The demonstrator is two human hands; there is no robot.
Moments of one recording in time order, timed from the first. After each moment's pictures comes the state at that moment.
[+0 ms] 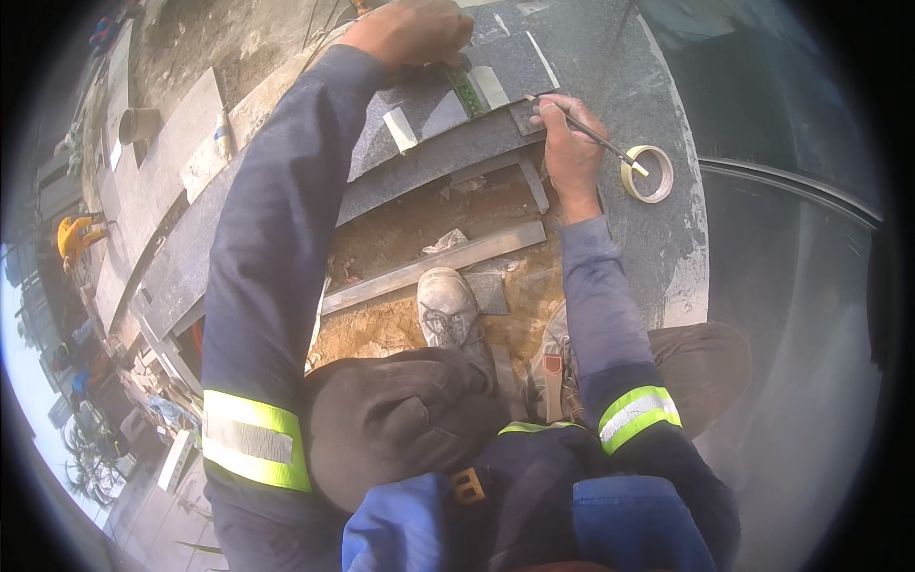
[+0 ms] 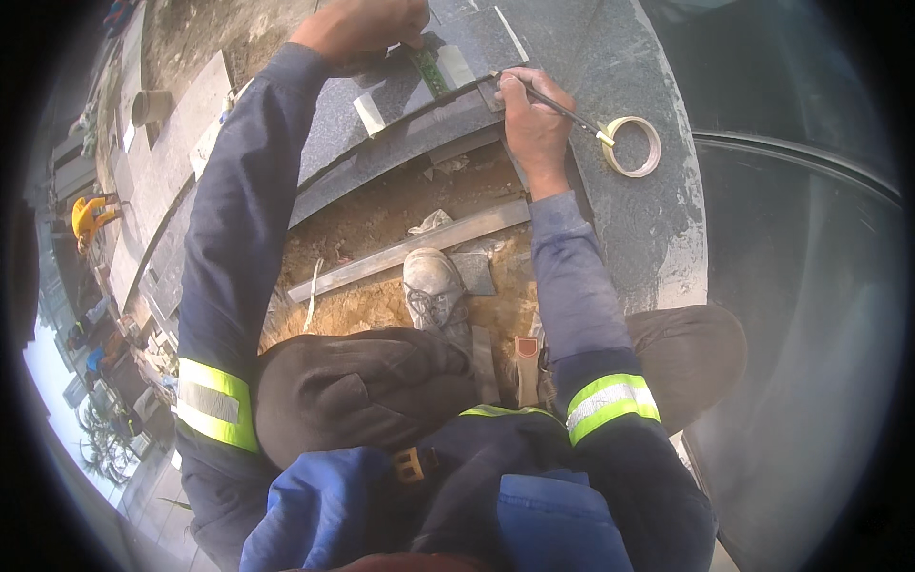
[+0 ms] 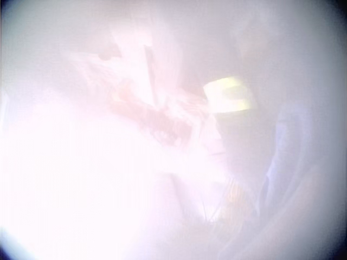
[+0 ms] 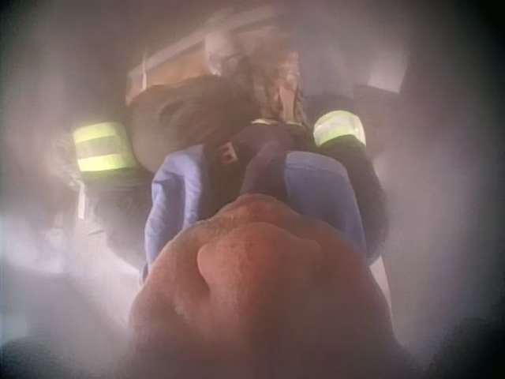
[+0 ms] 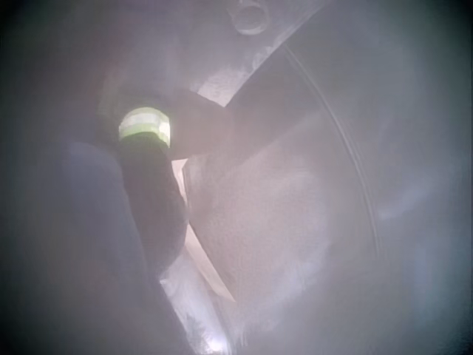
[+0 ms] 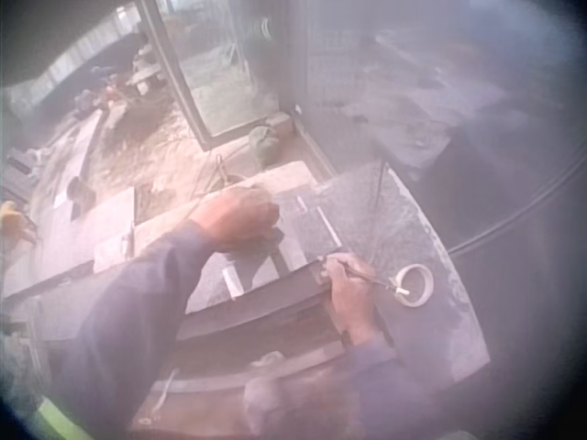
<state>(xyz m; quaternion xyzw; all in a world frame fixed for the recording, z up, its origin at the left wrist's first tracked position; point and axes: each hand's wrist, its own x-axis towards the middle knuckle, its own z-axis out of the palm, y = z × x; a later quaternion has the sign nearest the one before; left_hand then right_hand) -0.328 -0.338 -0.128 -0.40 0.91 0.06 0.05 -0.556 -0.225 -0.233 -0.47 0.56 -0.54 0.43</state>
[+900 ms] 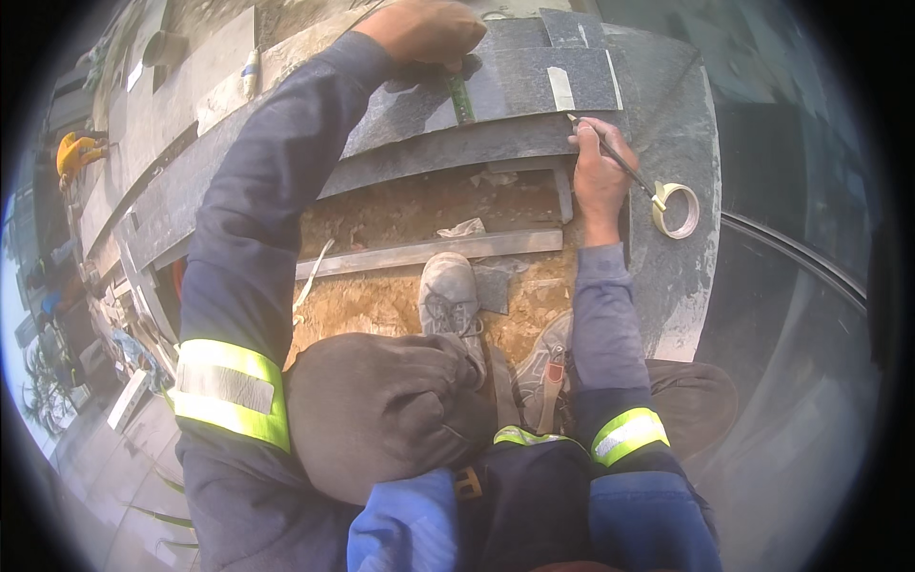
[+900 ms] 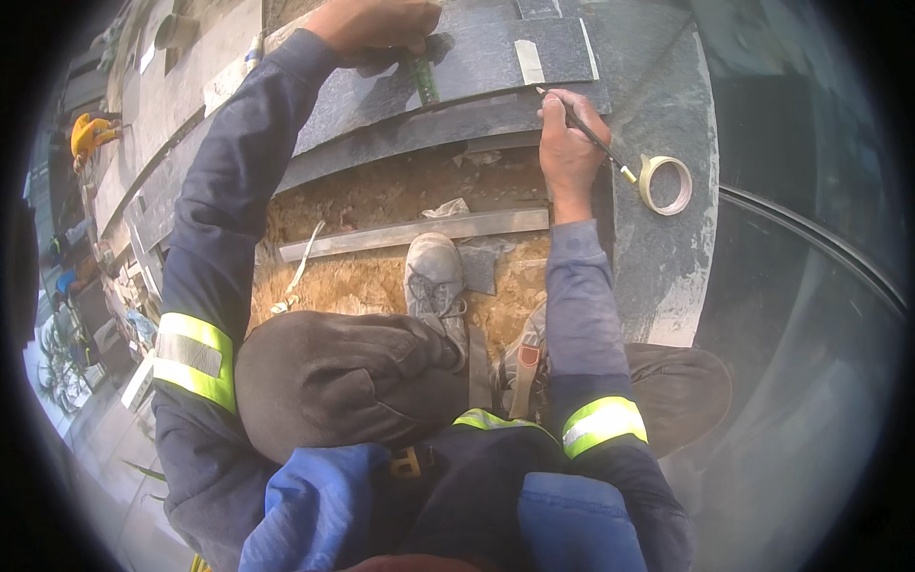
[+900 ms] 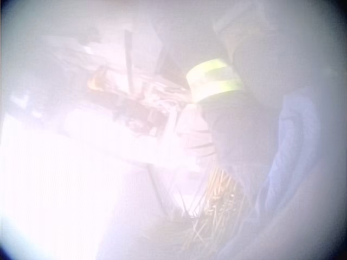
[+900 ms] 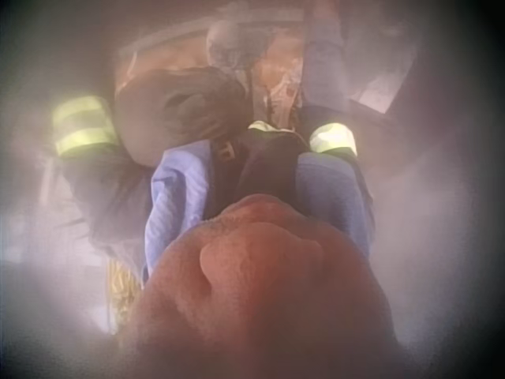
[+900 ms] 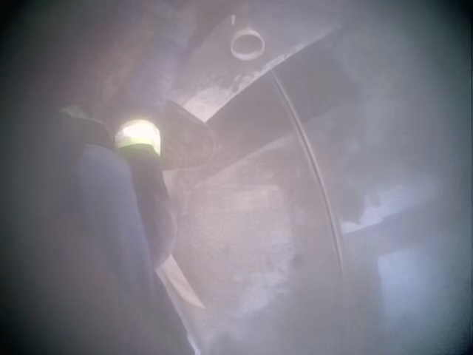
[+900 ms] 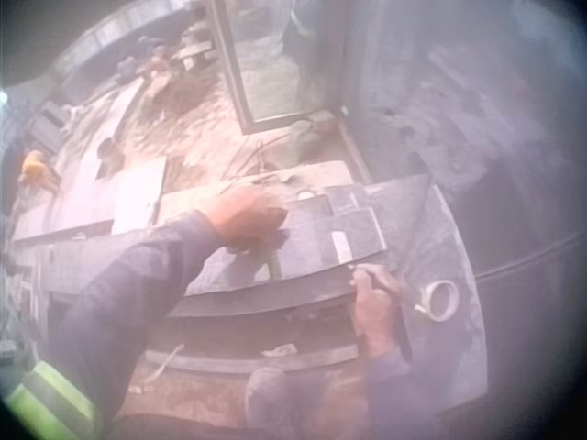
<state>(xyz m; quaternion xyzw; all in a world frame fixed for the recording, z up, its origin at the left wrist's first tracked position) -0.255 -0.287 -0.132 -0.47 0.88 0.08 0.02 -0.533 -0.207 -0.235 -0.52 0.58 -0.48 0.40</state>
